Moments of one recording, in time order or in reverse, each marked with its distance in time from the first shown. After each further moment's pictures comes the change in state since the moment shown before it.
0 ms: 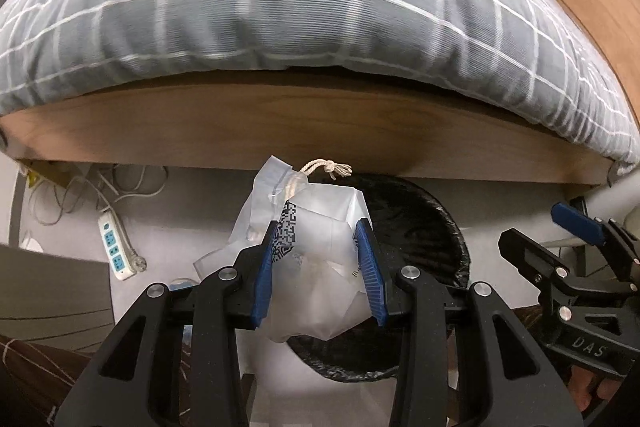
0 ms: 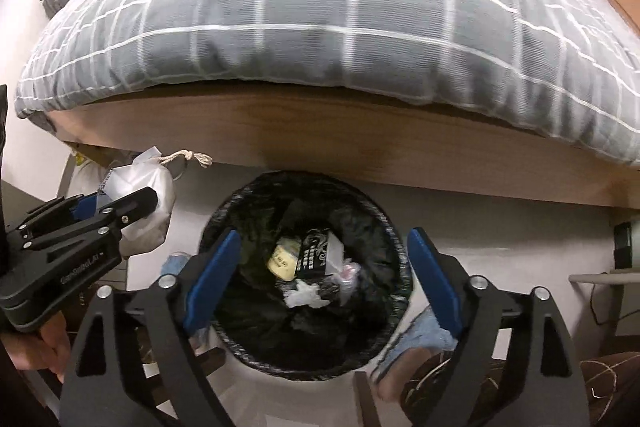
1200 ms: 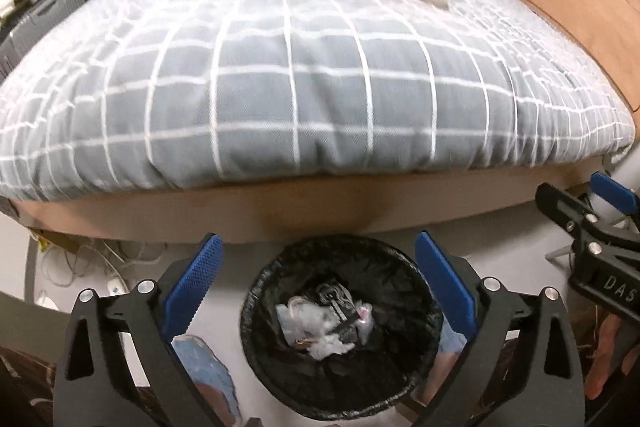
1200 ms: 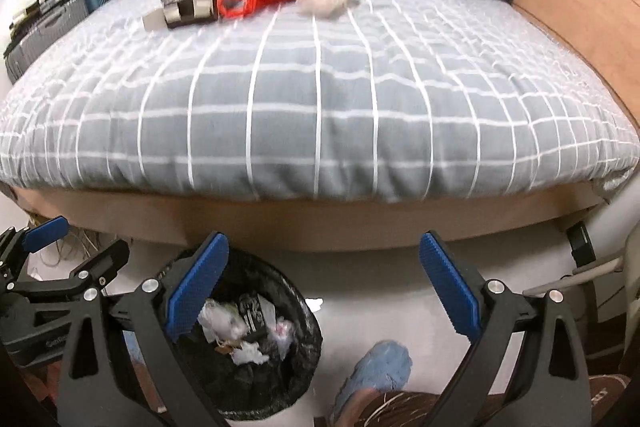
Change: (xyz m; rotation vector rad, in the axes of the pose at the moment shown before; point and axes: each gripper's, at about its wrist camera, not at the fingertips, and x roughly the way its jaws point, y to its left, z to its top) left arm -0.043 -0.076 0.029 0.124 -0.195 0.045; right arm -0.072 -0.071 0.023 0.115 -0.250 -0.183
